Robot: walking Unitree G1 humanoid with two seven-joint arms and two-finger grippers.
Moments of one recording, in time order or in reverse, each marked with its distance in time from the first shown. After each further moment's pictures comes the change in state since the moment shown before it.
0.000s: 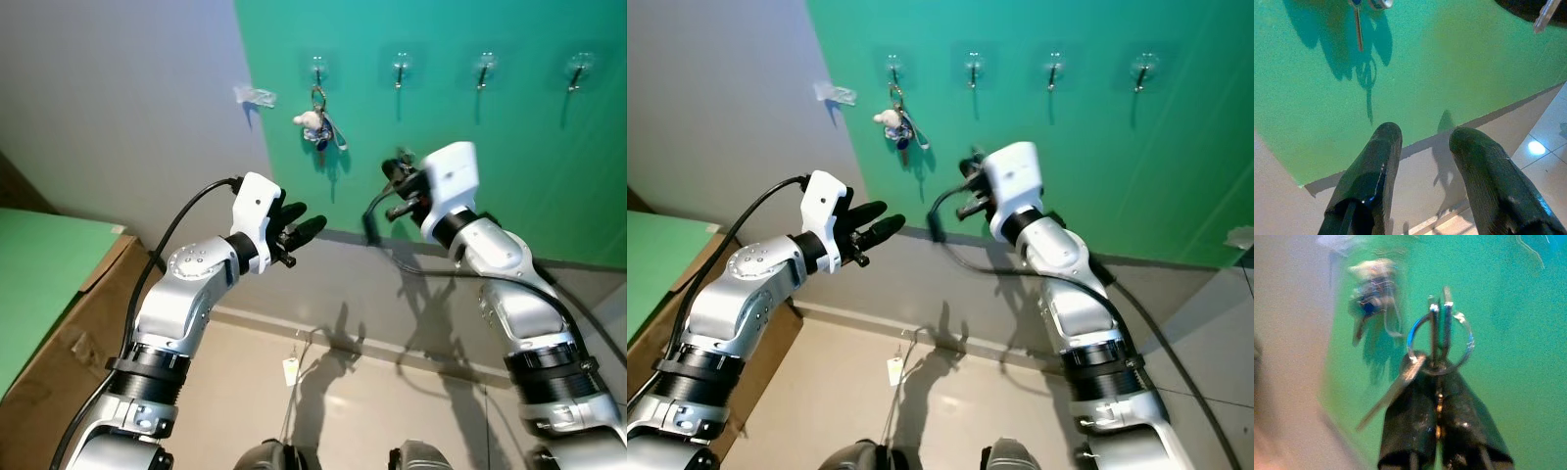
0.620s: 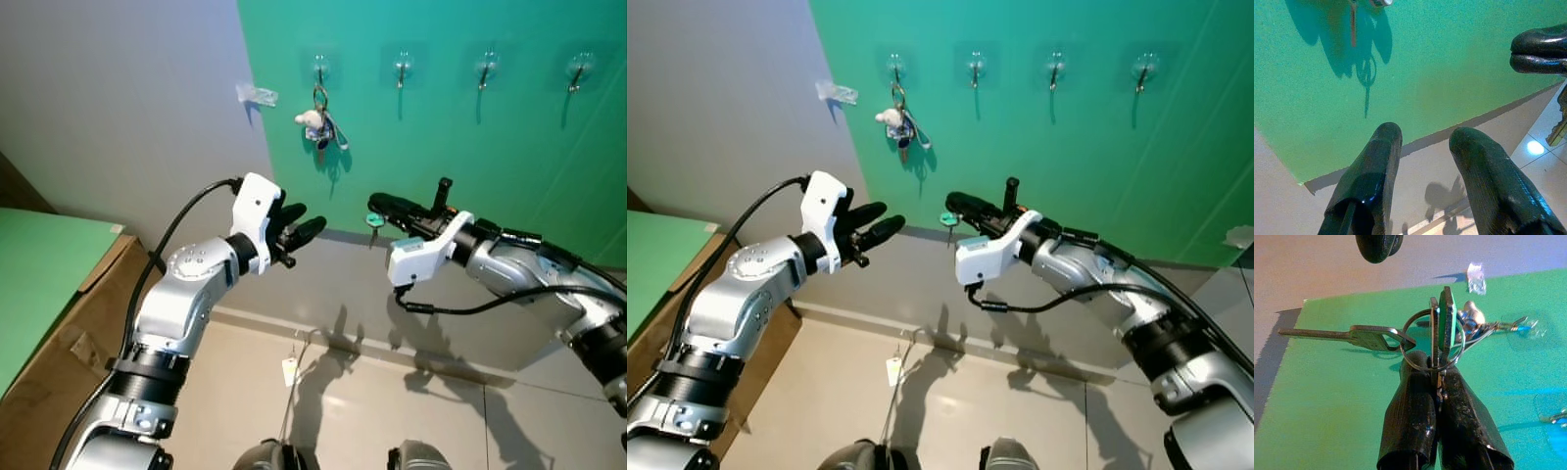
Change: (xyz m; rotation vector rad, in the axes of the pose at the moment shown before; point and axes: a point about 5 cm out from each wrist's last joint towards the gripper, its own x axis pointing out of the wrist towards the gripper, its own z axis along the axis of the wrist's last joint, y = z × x) left arm -0.001 0.000 0.000 0.000 0.003 0.002; right arm -0.013 0.004 -0.019 -0.921 -0.198 0.252
